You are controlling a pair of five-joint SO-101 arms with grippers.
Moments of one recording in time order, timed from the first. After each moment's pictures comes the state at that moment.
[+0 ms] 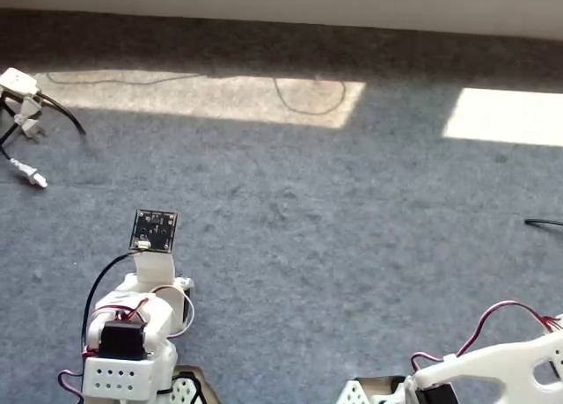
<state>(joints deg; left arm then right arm) -3.4 -103.7 96.3 76.3 0.6 63.1 80.2 -60.8 46.0 46.5</state>
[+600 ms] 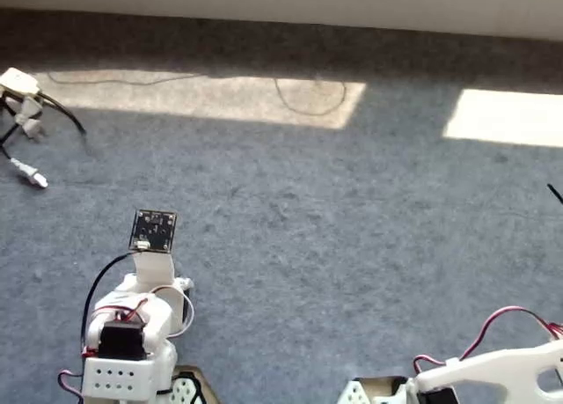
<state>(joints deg) -3.4 -103.7 96.3 76.3 0.6 62.7 79.5 -59.6 61.0 46.6</state>
